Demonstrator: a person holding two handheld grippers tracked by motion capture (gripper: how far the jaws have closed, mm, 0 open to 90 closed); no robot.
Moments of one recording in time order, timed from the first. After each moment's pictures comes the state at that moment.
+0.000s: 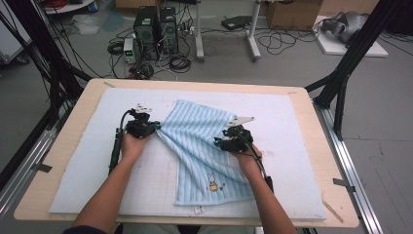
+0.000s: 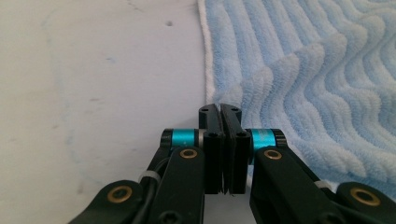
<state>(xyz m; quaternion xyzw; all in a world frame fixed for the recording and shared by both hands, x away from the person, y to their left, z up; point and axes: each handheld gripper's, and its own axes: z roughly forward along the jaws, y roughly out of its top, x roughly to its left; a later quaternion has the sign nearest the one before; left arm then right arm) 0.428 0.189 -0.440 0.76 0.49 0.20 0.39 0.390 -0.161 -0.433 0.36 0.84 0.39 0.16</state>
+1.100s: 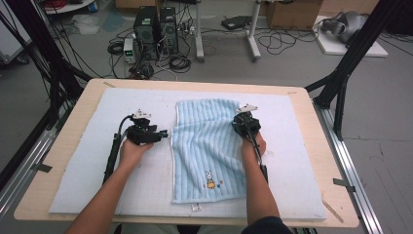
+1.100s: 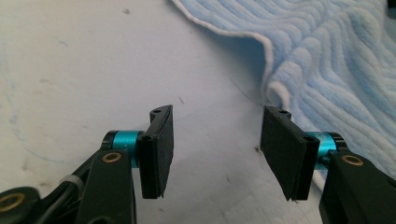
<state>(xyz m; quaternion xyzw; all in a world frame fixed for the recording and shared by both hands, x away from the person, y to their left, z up) 0.402 0.180 -0.443 0.76 0.46 0.15 0.42 0.439 -0.188 -0.439 0.46 0.78 0.31 0.29</state>
